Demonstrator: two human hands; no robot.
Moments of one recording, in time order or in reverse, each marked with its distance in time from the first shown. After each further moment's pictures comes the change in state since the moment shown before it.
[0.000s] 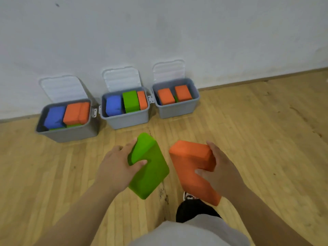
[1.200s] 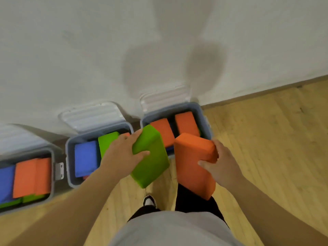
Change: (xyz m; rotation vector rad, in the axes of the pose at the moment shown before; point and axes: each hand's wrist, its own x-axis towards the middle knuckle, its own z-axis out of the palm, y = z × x) left_hand 0.804 0.113 -0.037 0.122 -0.275 0.019; right_hand 0.773 -0.035 -0.053 0.047 -0.125 0.337
